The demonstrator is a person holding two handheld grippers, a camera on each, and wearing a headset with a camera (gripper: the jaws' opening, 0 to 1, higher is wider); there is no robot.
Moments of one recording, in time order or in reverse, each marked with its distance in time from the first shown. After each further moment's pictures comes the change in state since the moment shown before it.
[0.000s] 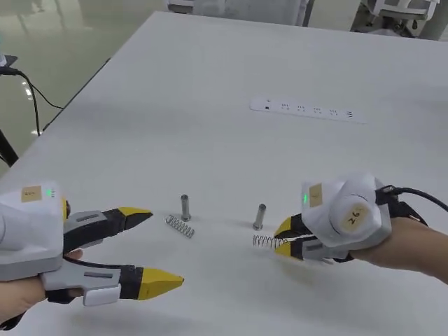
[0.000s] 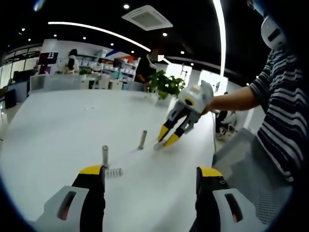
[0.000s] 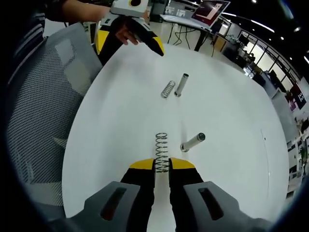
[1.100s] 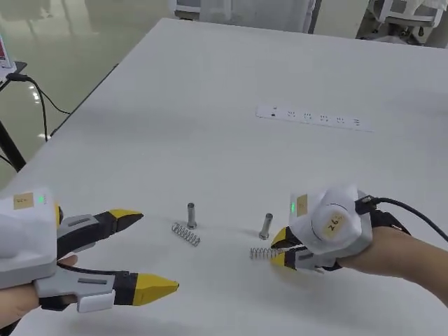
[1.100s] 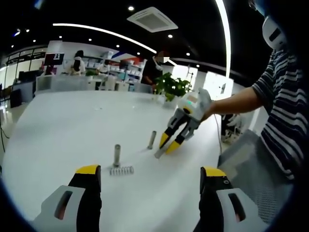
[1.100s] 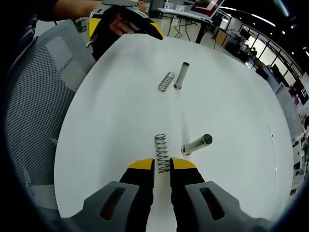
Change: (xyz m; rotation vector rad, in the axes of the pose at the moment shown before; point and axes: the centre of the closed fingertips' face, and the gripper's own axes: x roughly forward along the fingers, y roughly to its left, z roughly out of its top) left arm -0.015 0.018 0.001 -0.014 -0.021 0.065; right arm 0.033 -0.007 -0.007 0.028 0.045 0.032
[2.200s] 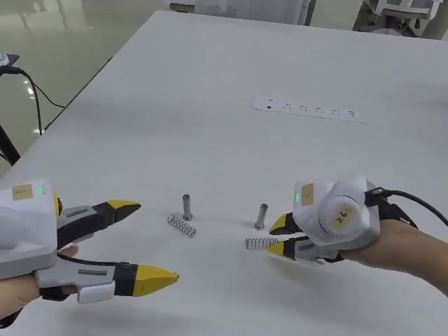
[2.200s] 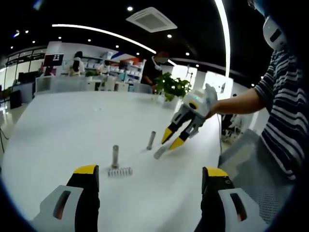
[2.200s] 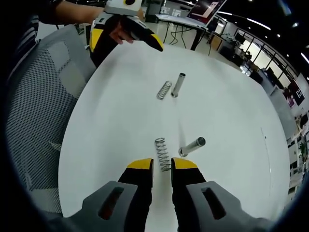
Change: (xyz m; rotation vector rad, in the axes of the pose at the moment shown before) left arm 0.006 -0.002 0.000 0.008 0.000 -0.002; right arm -0.017 0.001 0.009 0.005 -0.045 -0.051
